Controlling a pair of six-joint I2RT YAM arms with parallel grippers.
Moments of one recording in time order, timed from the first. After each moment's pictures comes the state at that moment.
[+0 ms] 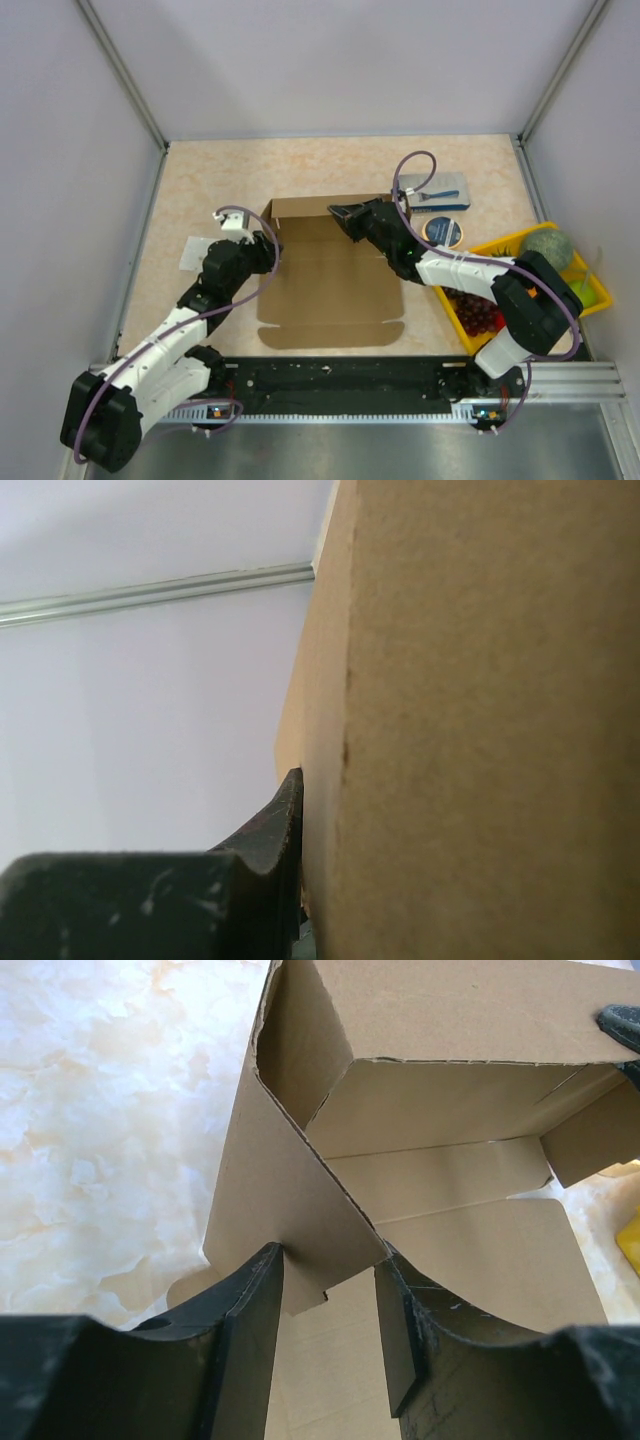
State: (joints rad) left arm -0.42 0.88 0.41 0.18 -0.02 -0.44; right arm 0.74 1.56 0.84 0.47 0.18 1.59
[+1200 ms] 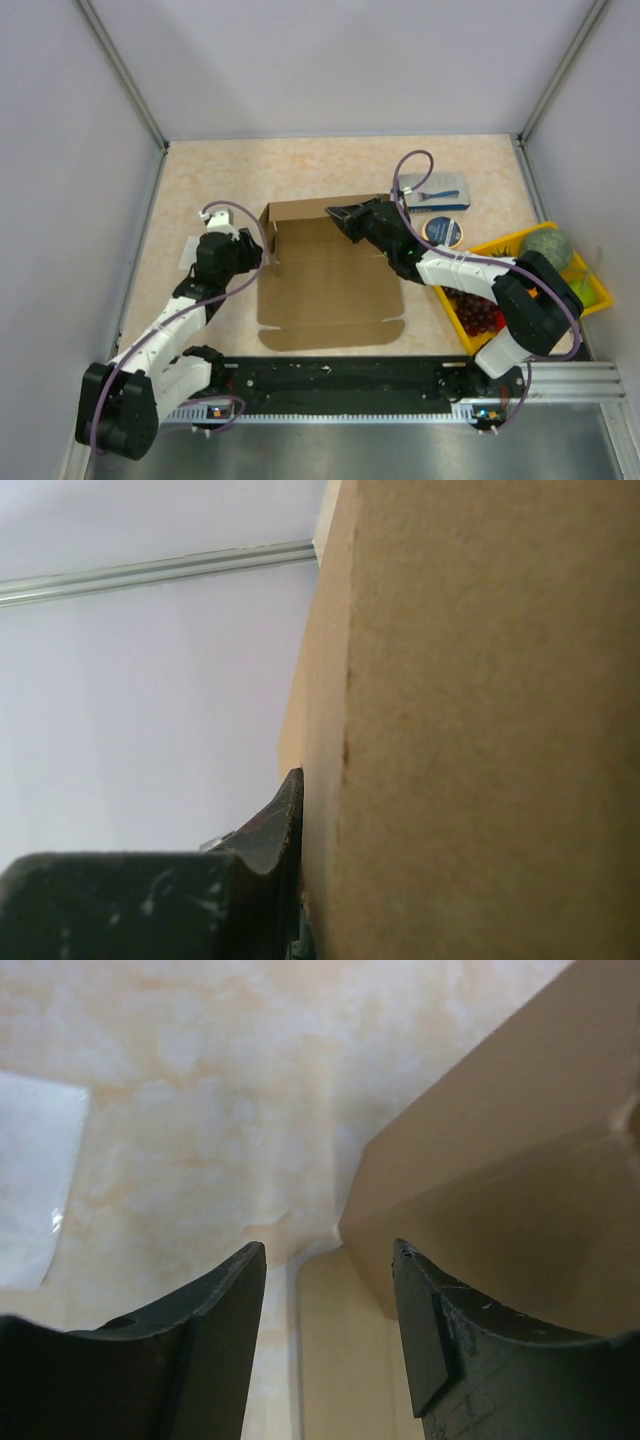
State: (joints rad) left arm -0.24 0.94 0.44 -0.02 -0.10 -0.40; right arm 0.73 1.56 0.84 0.47 0.13 1.59
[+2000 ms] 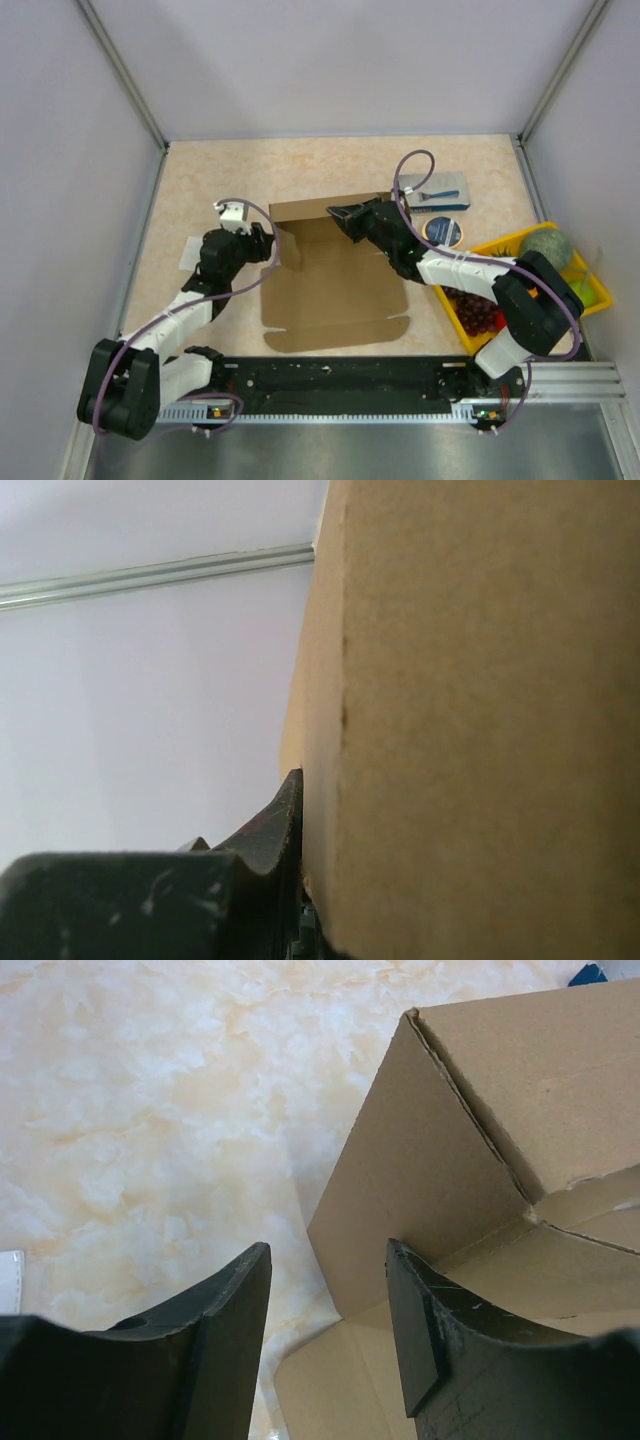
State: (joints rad) left arm -0.27 1.08 0.41 0.37 0.06 -0.23; right arm 0.73 1.56 0.84 0.47 0.13 1.59
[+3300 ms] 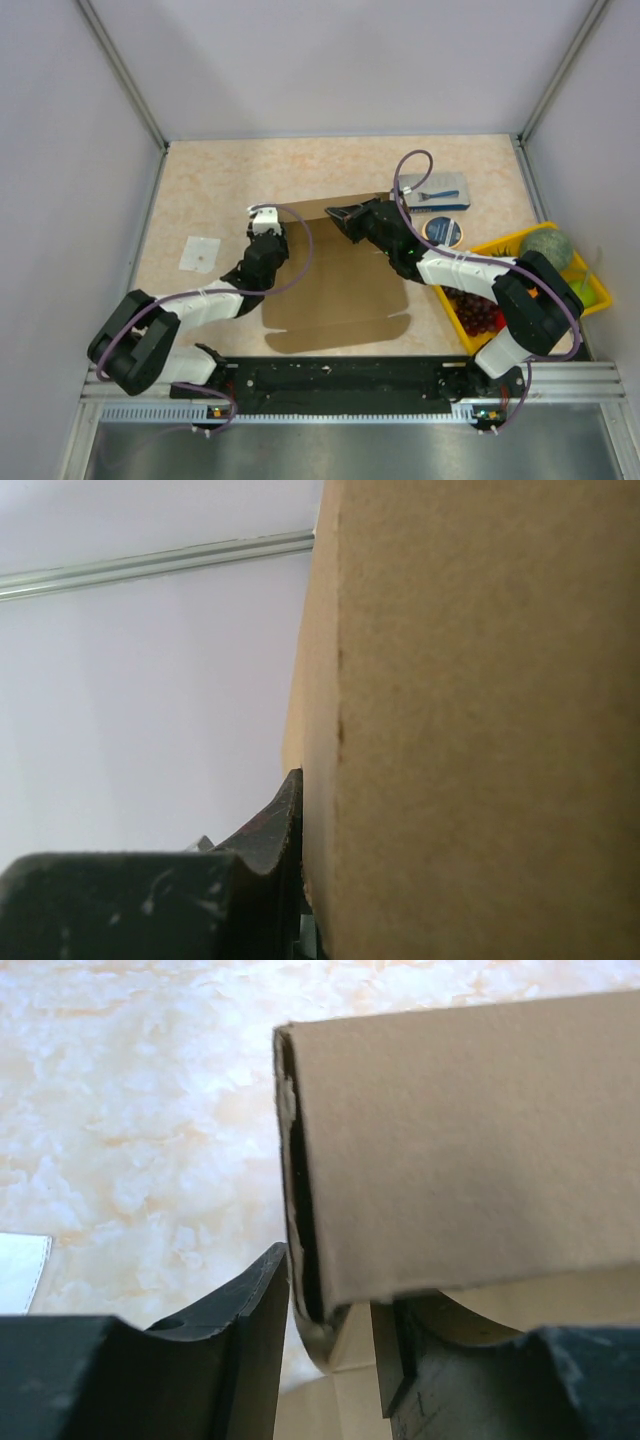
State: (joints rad) left arm -0.61 1.31 0.46 0.53 -0.52 -0.21; right arm 0.73 1.56 0.84 0.47 0.11 1.60
